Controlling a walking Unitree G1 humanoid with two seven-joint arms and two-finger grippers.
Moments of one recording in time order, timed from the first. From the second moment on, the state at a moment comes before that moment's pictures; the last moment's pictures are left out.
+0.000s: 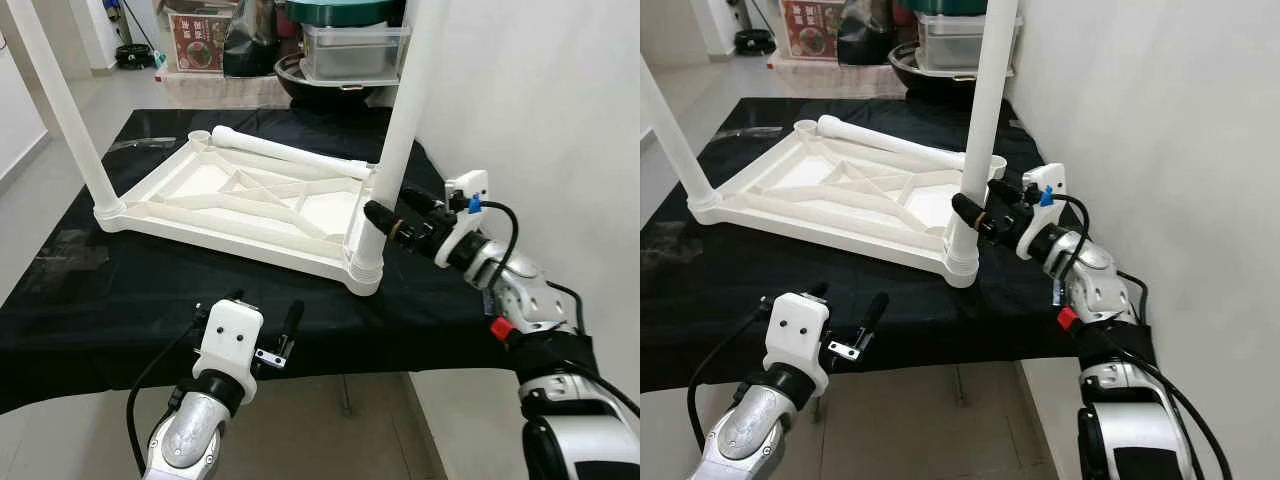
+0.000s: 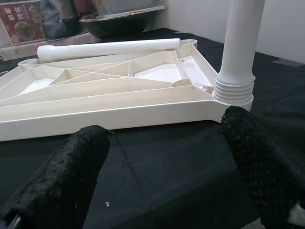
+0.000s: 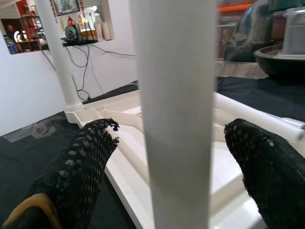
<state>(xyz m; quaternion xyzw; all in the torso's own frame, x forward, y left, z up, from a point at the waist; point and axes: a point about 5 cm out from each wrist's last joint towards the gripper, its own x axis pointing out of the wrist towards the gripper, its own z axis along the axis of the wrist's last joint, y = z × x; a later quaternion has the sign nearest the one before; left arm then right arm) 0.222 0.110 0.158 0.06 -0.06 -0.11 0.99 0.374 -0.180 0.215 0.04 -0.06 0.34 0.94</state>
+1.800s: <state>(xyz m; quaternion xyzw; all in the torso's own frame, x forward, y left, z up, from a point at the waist) 0.224 0.103 0.165 0.07 -0.07 -0.12 0.99 0.402 -0.130 0.231 0.03 -0.08 0.36 0.93</state>
